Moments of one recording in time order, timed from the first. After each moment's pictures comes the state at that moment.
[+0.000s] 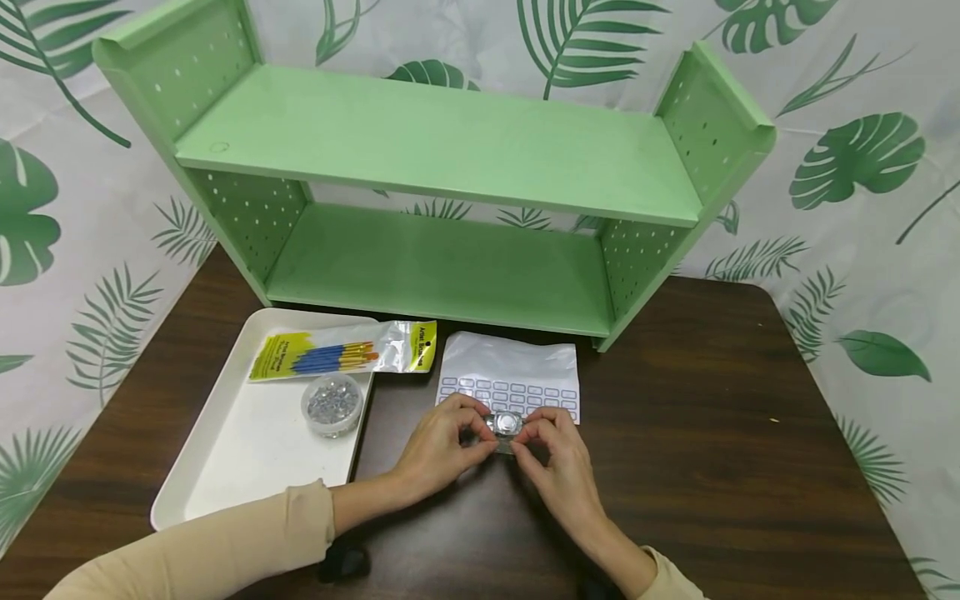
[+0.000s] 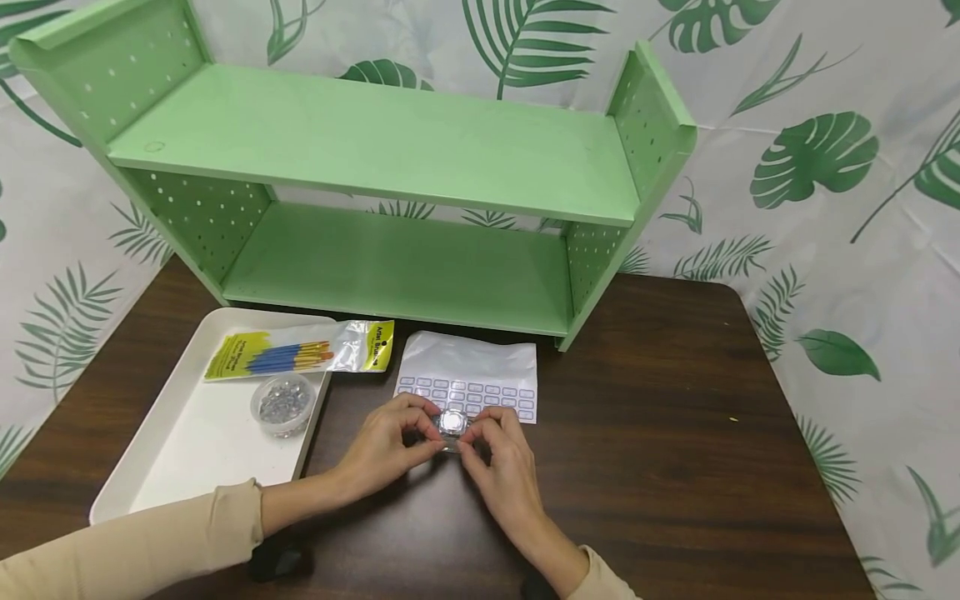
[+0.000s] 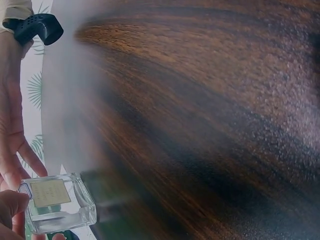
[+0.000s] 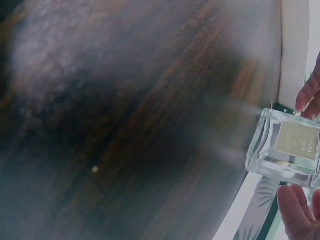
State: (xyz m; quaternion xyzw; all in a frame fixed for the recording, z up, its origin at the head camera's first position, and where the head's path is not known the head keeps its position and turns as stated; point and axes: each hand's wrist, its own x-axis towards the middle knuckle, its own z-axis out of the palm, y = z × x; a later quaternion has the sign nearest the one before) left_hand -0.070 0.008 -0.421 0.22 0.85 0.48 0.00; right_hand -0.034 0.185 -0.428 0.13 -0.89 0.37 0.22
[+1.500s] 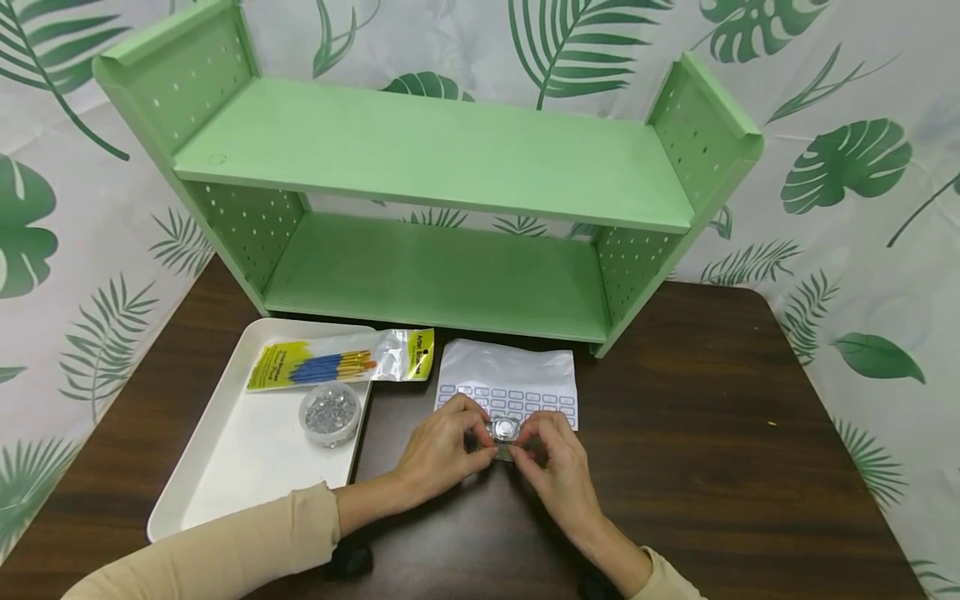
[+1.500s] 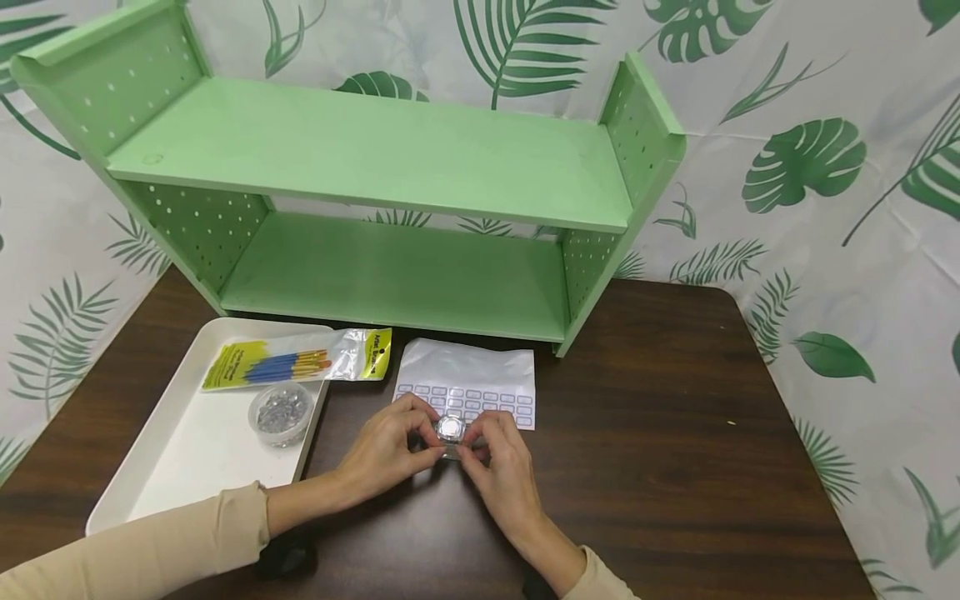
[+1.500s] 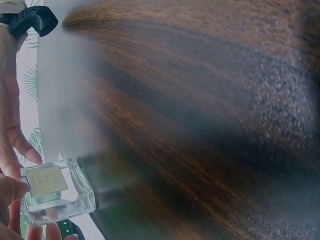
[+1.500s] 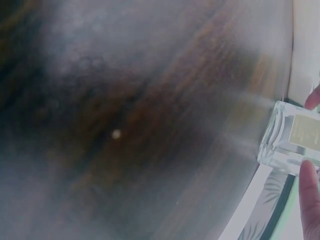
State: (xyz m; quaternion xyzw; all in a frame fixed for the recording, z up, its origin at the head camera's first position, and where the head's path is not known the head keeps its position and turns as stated) left_hand -0.075 0.009 -0.422 0.26 0.87 0.42 -0.05; right_hand -0.039 0.188 -0.438 0.17 -0.87 0.40 0.25
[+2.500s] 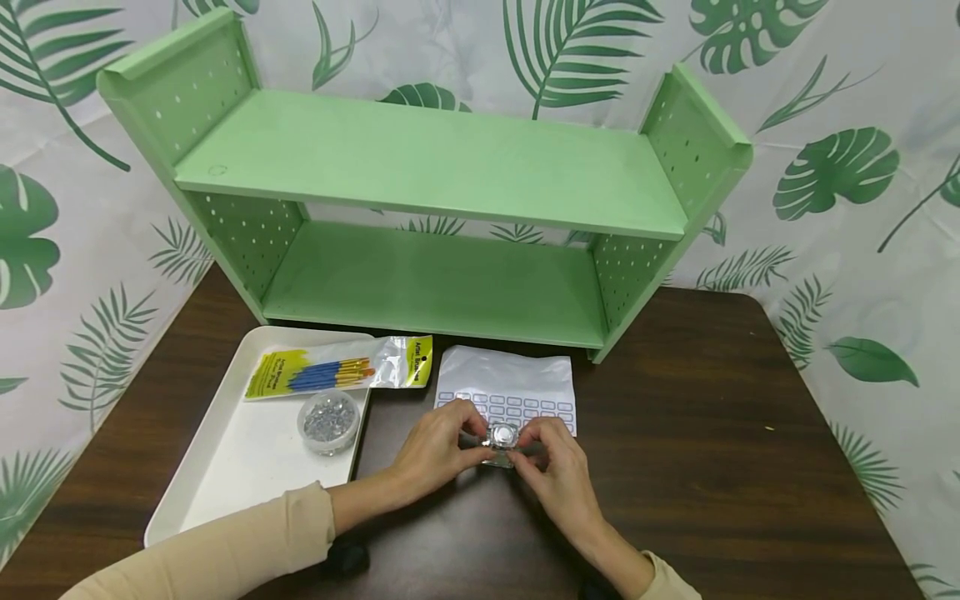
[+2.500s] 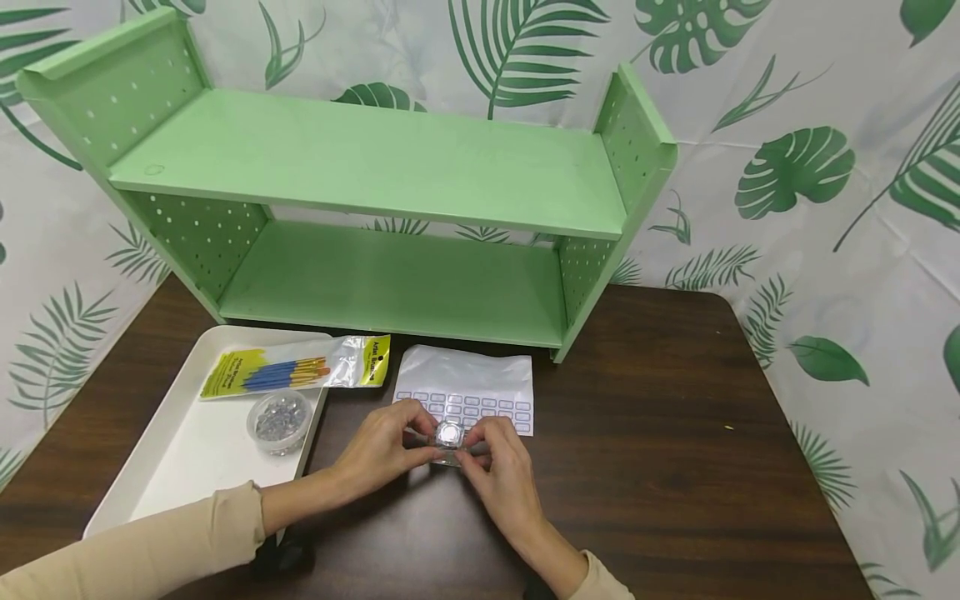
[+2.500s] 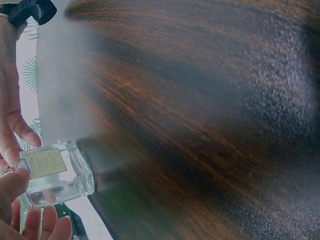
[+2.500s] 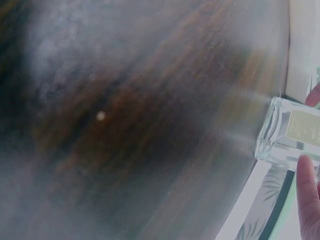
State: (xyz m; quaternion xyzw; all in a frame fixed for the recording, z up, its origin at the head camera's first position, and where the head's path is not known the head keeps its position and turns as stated) left_hand -0.084 0.006 -0.421 0.28 0.86 0.43 -0.04; right_hand -0.040 0.189 -0.437 0.16 -0.85 0.44 0.23
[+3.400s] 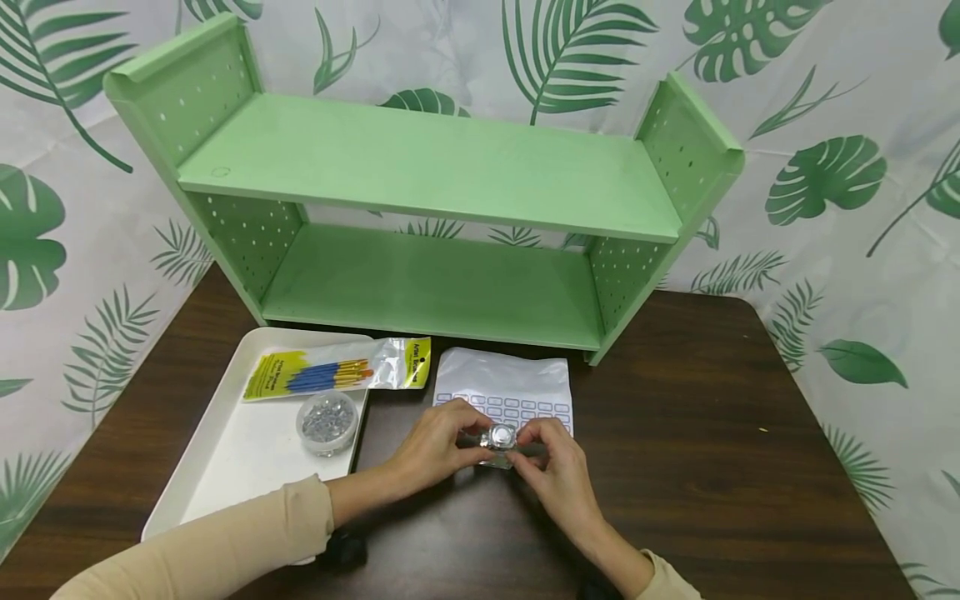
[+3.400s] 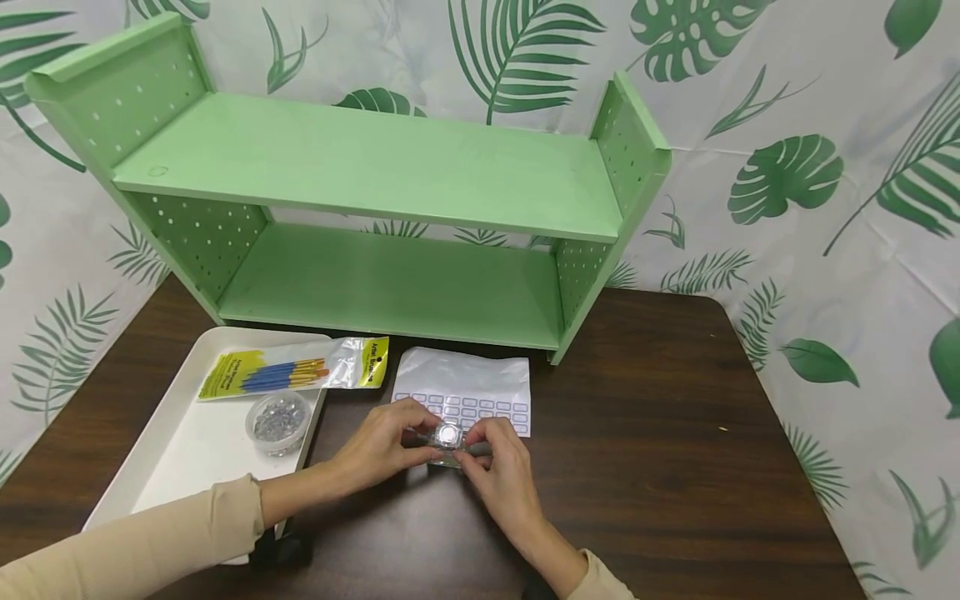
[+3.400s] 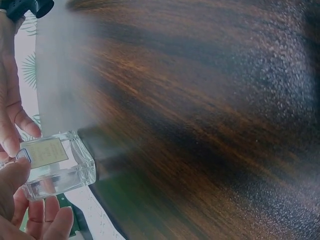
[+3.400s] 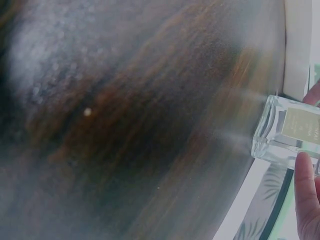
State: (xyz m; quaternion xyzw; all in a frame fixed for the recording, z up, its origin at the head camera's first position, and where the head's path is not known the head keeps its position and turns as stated) left_hand -0.091 0.004 -0.421 0.34 0.83 0.43 -0.03; right_hand -0.037 0.185 -0.427 0.12 -0.85 0.47 0.20
